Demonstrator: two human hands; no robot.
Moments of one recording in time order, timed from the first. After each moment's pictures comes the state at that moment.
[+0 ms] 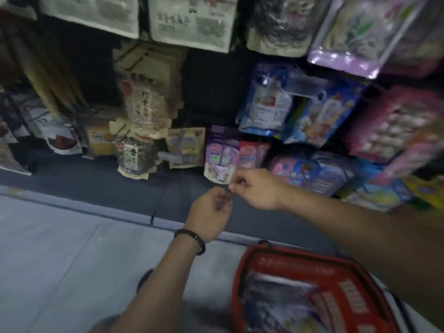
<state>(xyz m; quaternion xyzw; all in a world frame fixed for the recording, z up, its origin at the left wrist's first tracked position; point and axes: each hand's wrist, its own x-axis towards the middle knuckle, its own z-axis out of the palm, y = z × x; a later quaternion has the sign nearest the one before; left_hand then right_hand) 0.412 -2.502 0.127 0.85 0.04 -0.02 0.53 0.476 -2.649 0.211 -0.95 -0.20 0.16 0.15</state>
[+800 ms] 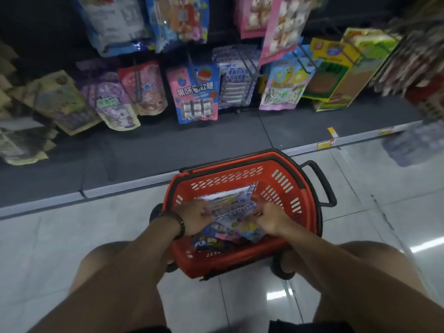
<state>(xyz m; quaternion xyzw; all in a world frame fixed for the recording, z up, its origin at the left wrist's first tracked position) 0.323 -2.712 0.024 0.88 -0.15 -0.41 0.16 0.251 -2.967 -0.060 -0.89 0.18 0.30 0.31</state>
